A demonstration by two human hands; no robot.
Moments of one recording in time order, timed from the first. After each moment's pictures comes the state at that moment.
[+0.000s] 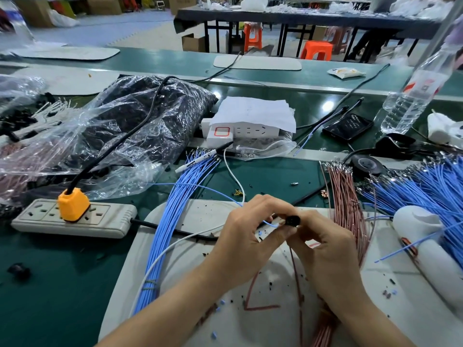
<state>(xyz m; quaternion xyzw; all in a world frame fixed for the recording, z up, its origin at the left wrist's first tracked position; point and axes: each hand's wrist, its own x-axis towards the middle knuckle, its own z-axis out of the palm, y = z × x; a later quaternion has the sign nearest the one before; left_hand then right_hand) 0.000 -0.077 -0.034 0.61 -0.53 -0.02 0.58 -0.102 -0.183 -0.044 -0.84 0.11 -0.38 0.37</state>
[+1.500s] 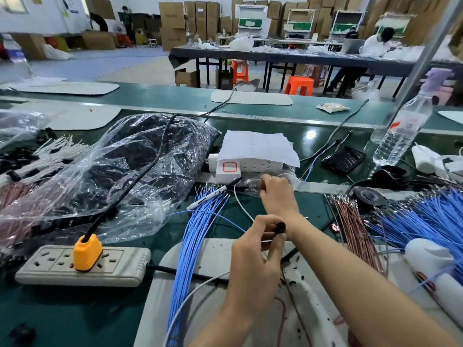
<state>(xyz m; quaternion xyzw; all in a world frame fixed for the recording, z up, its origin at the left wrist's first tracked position) 0.016 -0.079 -0.036 0.66 -0.37 -0.03 0.65 0.078 -0.238 -0.038 -0.93 0.28 -0.21 0.13</state>
